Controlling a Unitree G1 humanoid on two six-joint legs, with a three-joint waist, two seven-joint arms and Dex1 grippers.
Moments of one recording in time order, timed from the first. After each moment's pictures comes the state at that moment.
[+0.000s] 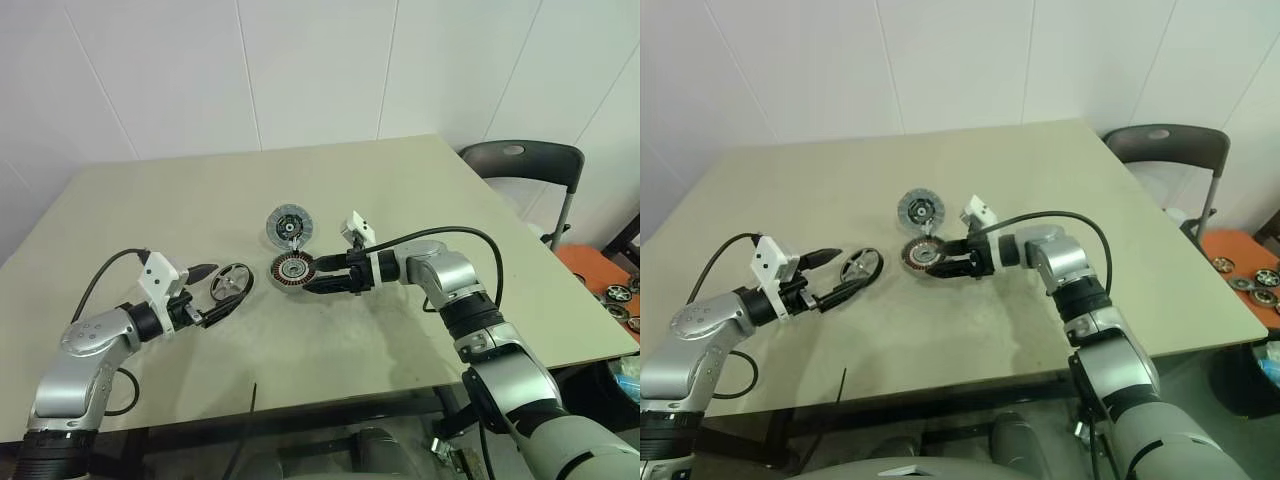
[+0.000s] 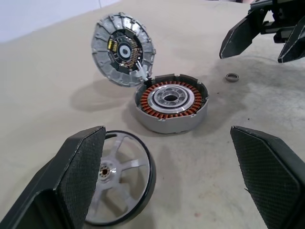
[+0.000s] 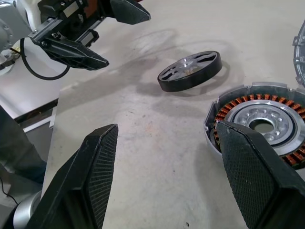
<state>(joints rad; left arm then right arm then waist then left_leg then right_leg) -0.01 0.63 0.18 -0.18 -0.43 0.32 -0.84 -0.79 -0.29 0.23 0.52 0.28 0.57 1.24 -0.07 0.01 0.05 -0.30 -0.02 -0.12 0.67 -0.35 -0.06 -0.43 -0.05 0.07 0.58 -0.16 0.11</state>
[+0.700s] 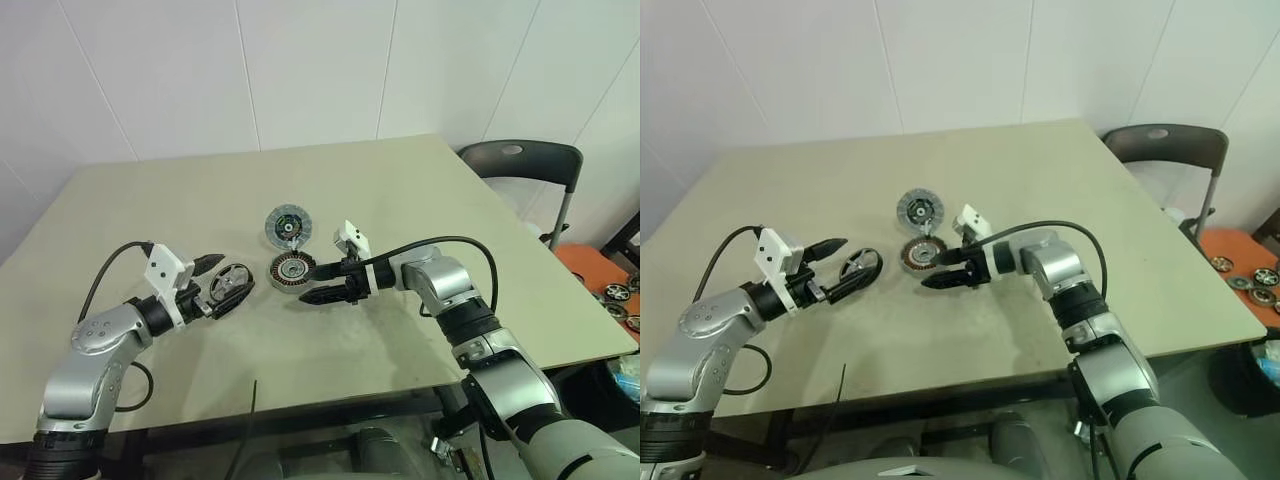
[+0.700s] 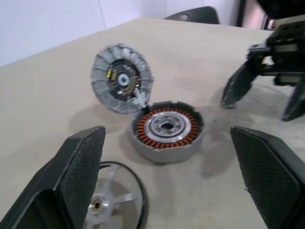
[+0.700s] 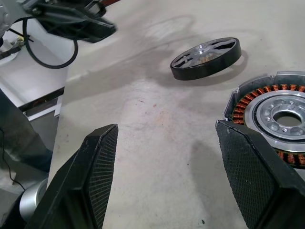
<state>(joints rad) 0.00 0.59 0.18 -0.29 -0.47 0.37 -0.77 -0.76 -0.29 0.27 0.46 0.26 0.59 1.26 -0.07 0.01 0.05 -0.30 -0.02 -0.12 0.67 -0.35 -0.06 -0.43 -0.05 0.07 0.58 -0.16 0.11</state>
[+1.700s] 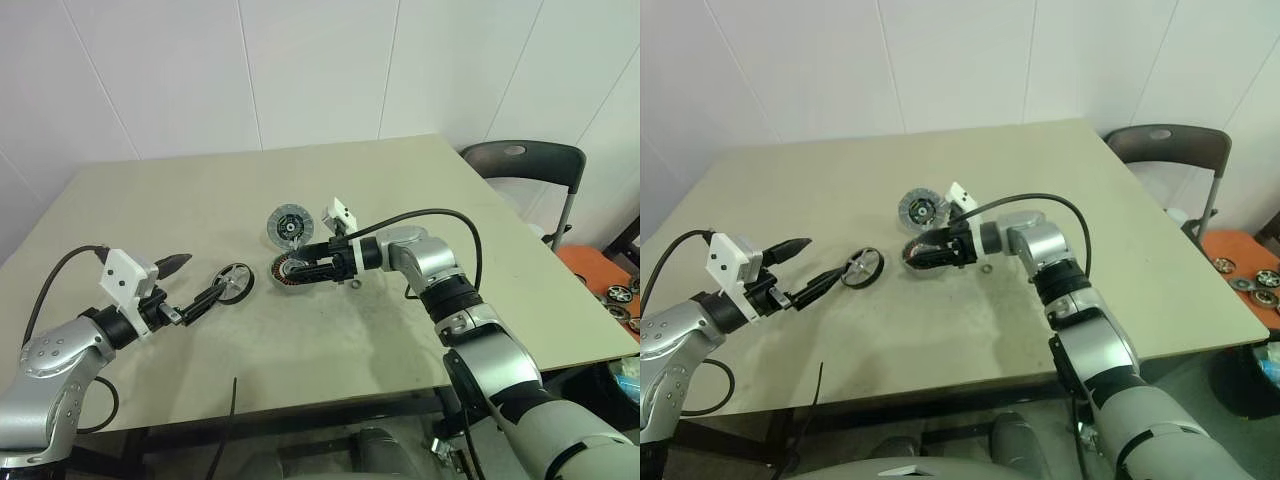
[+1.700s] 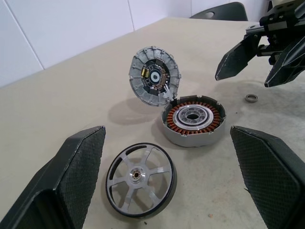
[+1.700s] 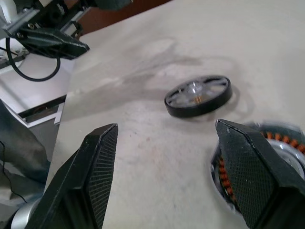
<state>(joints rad) 0.11 0.65 0.32 -0.39 -0.51 0.39 -0.73 -0.89 -0.23 0.23 0.64 0.24 0.52 1.28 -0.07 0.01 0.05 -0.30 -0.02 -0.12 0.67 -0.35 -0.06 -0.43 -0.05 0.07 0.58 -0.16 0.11</state>
